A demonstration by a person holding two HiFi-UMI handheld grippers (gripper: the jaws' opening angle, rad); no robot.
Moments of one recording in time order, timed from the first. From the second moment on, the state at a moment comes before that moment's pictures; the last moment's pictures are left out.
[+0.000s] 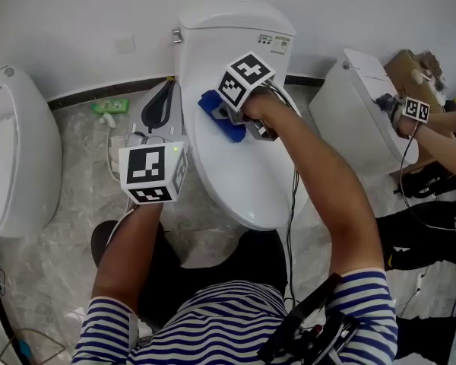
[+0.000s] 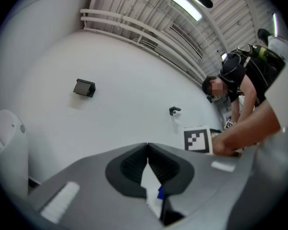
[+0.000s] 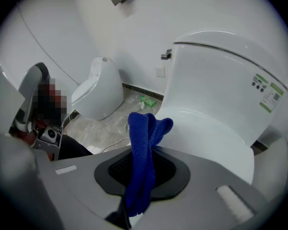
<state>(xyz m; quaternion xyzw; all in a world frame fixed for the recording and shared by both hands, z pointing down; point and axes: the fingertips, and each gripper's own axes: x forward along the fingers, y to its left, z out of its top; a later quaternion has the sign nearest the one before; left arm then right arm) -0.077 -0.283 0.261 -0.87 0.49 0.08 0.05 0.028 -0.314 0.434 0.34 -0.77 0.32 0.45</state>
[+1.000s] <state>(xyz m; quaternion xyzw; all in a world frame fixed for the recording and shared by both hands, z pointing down) 0.020 -0.273 0.283 -0.89 0.44 0.04 0.05 0.327 -0.227 0.463 0.52 -0.64 0.42 0.39</state>
